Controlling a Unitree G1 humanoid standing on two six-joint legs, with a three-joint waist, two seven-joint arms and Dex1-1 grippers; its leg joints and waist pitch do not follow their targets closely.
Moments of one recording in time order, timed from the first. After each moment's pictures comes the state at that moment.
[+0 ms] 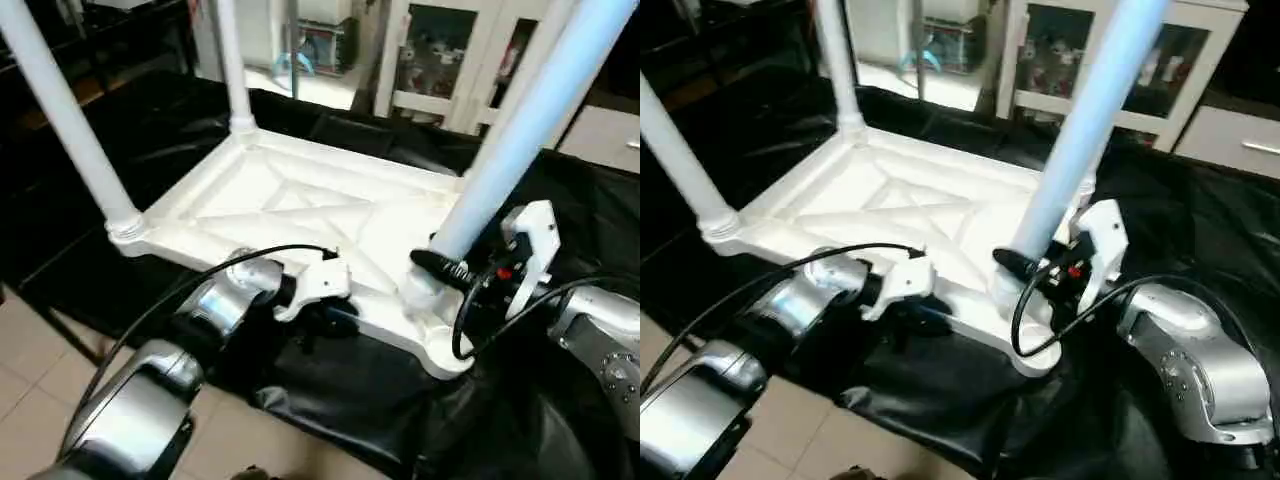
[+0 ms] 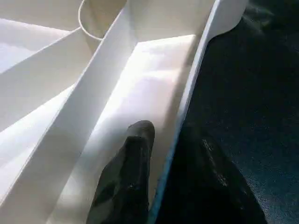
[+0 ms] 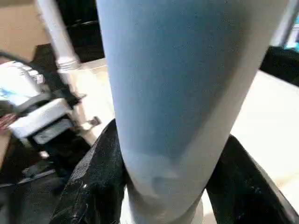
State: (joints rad) left arm -0.72 0.28 -0.43 0.80 0.09 -0.14 -1.17; right arm -0.19 -0.50 -0.12 -0.24 0.52 0.60 0.69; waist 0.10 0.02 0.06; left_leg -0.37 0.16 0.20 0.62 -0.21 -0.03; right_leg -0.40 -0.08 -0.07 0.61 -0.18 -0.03
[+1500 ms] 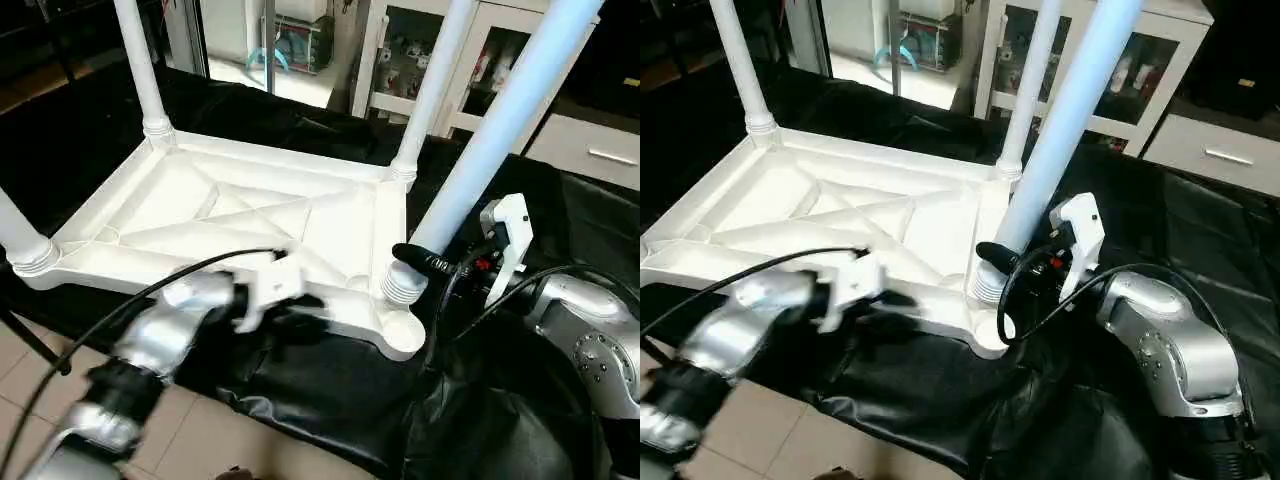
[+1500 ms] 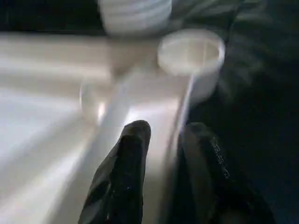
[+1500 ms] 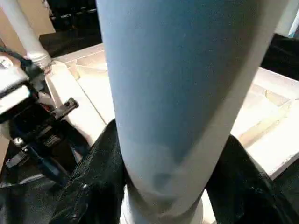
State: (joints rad) left arm -0.53 0.38 -0.33 0.37 -0.01 0.01 -1.17; right arm -0.27 -0.47 -0.04 -0.16 0.52 0.61 0.73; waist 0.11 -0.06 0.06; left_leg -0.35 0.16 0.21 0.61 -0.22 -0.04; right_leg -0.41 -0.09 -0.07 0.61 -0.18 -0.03
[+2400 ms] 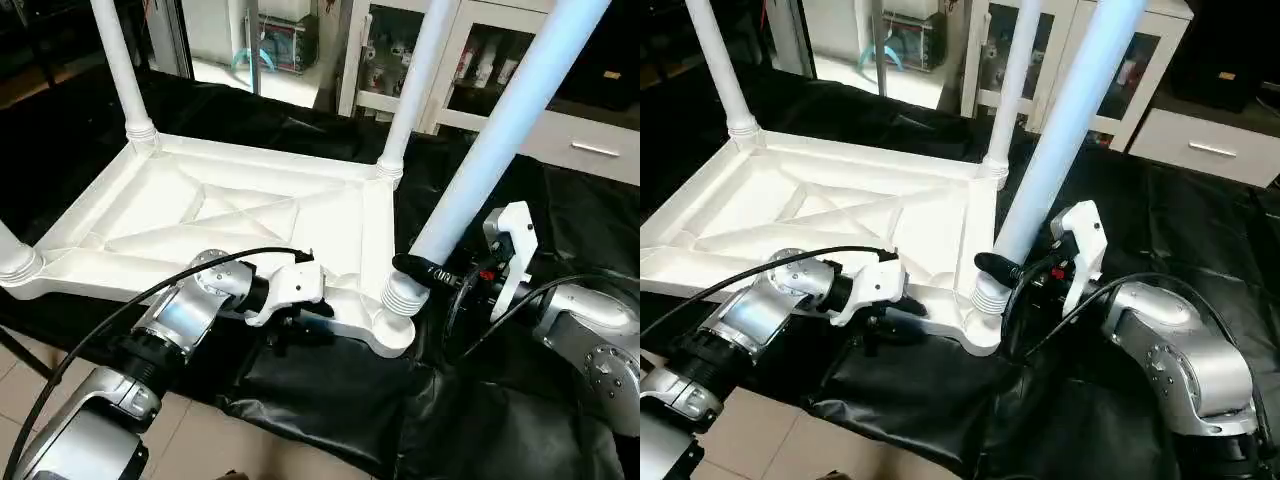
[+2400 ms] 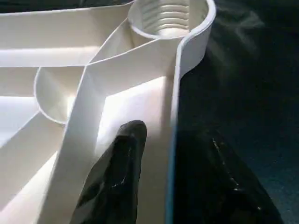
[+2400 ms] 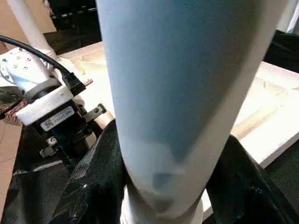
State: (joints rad) left arm -0.63 0.39 -0.44 0.53 0.11 -0.03 -1.20; right arm -0.22 -0.49 -0.05 -0.25 0.55 0.65 0.73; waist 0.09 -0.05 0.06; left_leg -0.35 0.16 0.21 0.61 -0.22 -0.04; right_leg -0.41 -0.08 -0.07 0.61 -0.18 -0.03
